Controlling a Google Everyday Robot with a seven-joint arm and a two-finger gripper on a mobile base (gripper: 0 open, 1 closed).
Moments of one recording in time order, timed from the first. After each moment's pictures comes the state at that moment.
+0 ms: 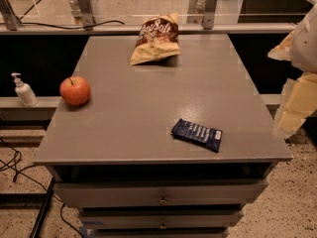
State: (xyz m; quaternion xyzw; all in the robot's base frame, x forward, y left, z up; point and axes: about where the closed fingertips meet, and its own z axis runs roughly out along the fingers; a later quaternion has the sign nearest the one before) arm 0.438 -0.216 0.977 -0.60 0.78 -0.04 0.16
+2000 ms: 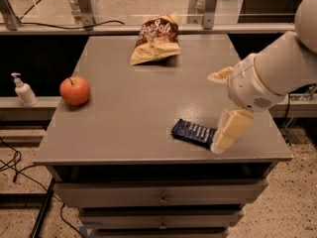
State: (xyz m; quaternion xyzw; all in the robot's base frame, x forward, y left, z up) arm 0.473 -0.123 0.895 -0.66 0.70 0.05 0.27
